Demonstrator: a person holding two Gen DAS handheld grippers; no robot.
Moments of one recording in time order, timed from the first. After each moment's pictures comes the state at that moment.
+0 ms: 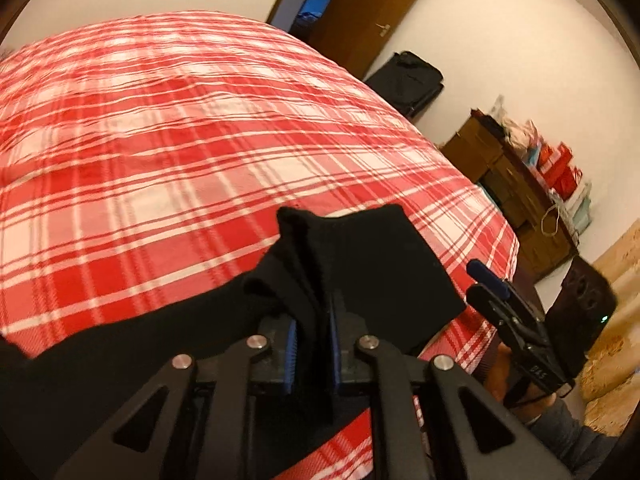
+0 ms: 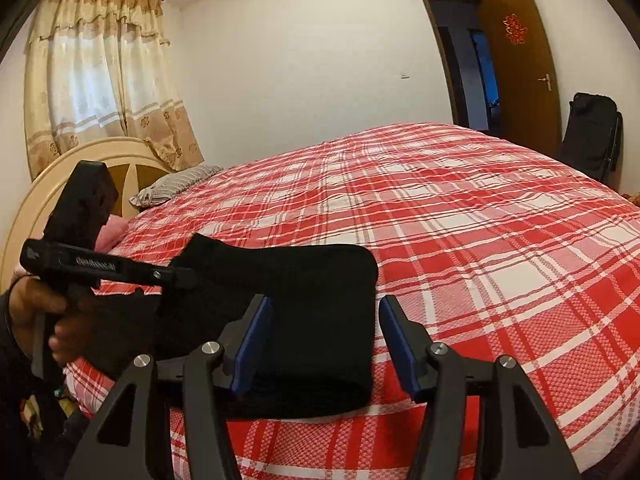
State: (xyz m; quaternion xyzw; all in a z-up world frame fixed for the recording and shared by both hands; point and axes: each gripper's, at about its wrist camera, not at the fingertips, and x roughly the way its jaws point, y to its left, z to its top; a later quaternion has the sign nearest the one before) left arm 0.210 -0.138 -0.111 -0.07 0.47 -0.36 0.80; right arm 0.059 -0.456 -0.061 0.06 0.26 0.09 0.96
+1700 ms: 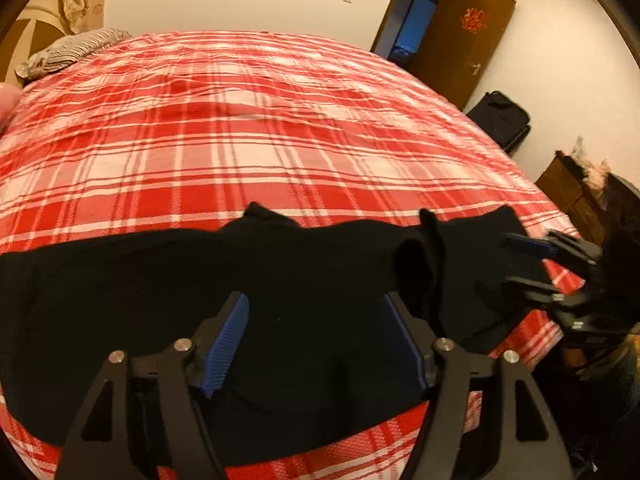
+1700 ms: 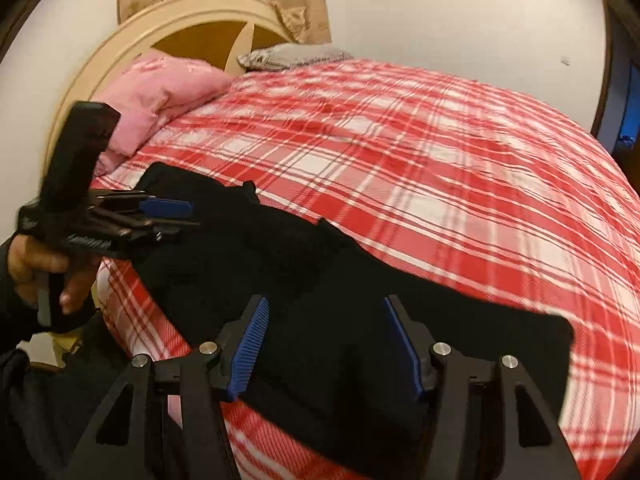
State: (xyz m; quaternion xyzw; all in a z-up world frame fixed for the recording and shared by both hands) left arm 0.168 0.033 -0.151 -0.07 0.44 -0.21 0.87; right arm 0.135 -0.255 -0.085 -0.12 0.40 0.28 0.86
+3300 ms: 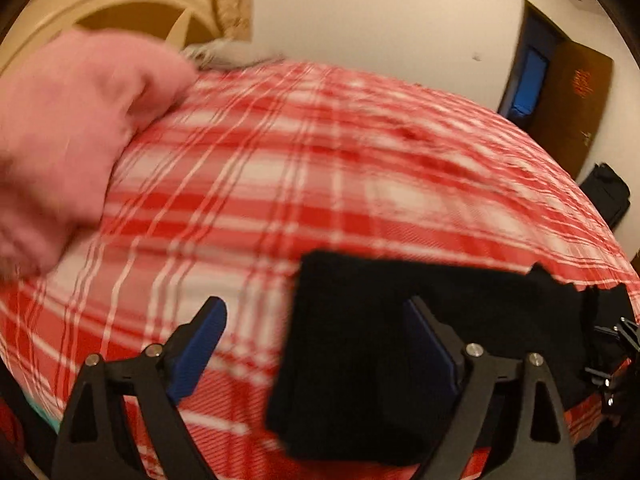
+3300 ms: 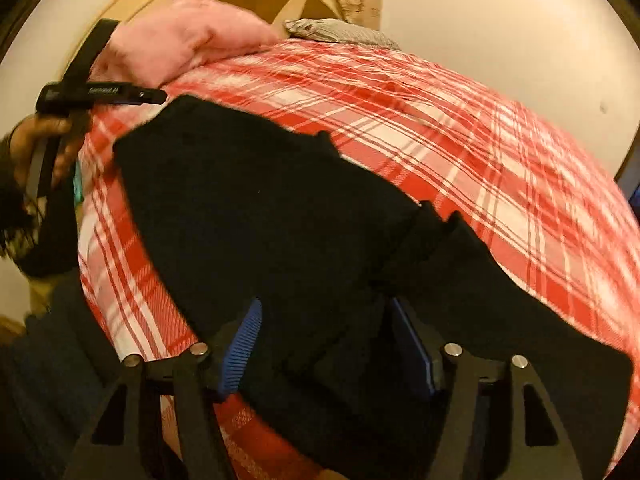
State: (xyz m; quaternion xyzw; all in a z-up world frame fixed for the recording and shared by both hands) left arm 0.159 0.240 -0.171 -0.09 0.39 0.04 0.91; right arm 0.110 -0.174 -0.142 -0.23 0.39 0.31 0.84
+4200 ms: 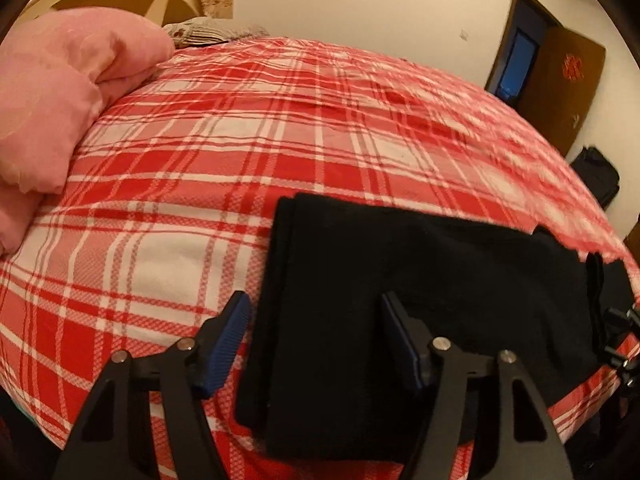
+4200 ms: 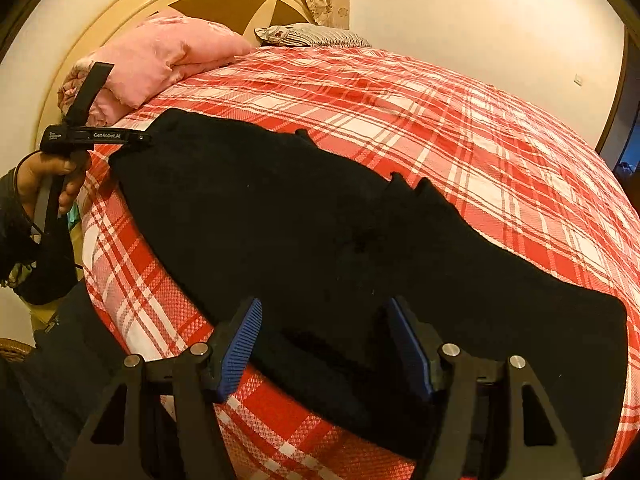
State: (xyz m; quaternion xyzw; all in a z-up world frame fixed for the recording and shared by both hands) left arm 0.169 0.221 -0.199 -0.07 0.42 0.00 0.91; right arm 0.097 -0.193 -0.139 -0.18 0.40 0.27 0.86
